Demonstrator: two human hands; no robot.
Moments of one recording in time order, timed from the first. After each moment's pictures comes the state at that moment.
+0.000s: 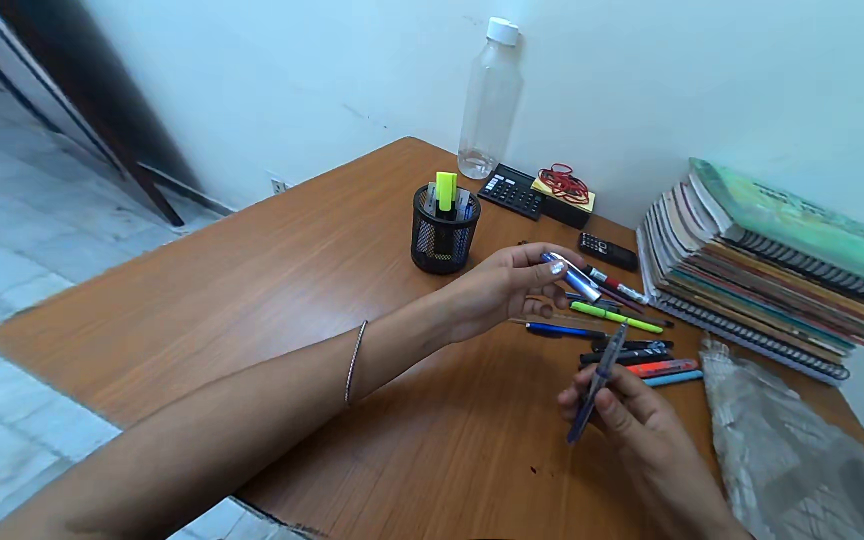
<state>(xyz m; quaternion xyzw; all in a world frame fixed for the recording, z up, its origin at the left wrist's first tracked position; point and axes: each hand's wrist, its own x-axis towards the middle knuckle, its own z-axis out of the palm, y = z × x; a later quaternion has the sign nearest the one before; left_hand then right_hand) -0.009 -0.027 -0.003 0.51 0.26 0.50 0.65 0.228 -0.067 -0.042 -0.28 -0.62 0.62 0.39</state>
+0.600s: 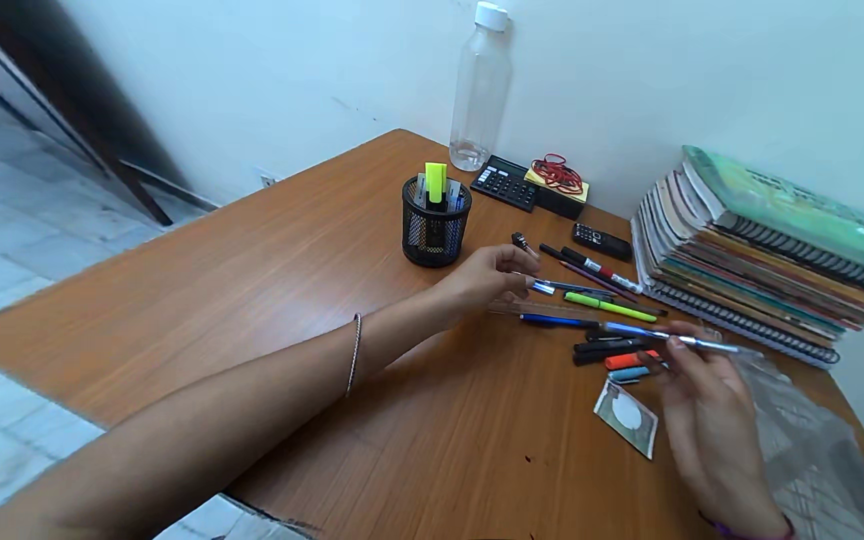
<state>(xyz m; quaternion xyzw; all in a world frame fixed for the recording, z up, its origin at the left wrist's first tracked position) -0.008 -0.018 -0.011 0.52 0.51 0.42 0.54 0.240 -0.045 -0.026 -0.46 -0.46 0.46 0.60</state>
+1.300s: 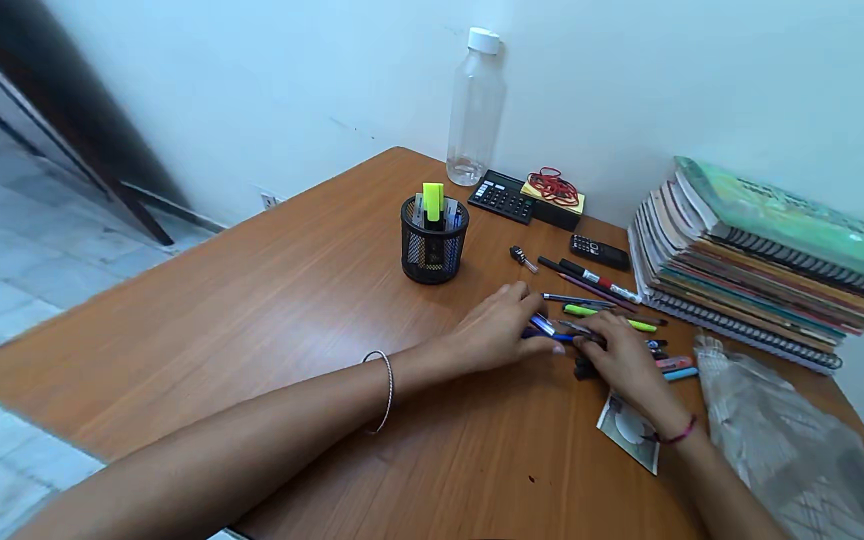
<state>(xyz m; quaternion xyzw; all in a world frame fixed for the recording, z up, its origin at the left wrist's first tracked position) 0.005 -0.019 -0.043 0.80 0.50 0.25 0.22 0.220 0.017 -0.044 -0.51 -0.82 0.20 0.18</state>
